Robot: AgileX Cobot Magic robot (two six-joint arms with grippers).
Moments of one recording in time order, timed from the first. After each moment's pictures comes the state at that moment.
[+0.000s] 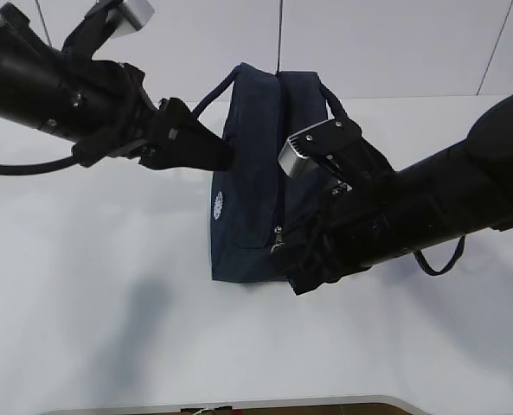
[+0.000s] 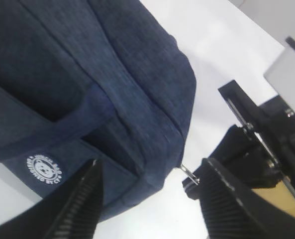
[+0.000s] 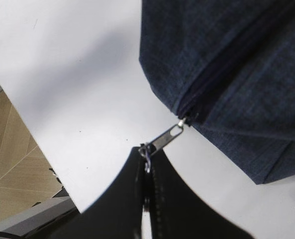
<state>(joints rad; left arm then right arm) -0.42 1.62 -1.11 -1.12 0.71 1.05 0.46 1.62 -0.89 1.06 0.50 -1.22</state>
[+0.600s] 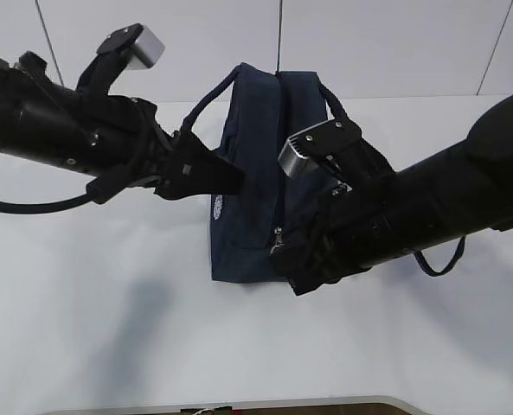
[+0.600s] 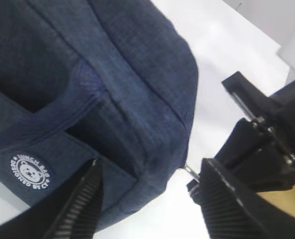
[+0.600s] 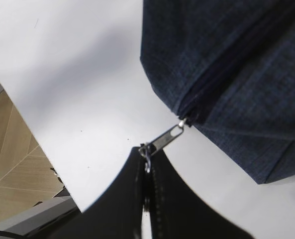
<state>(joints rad) -0.44 1.64 -1.02 -1.33 0.64 1.28 0.46 1.62 -0.89 1.06 0.51 -1.22</state>
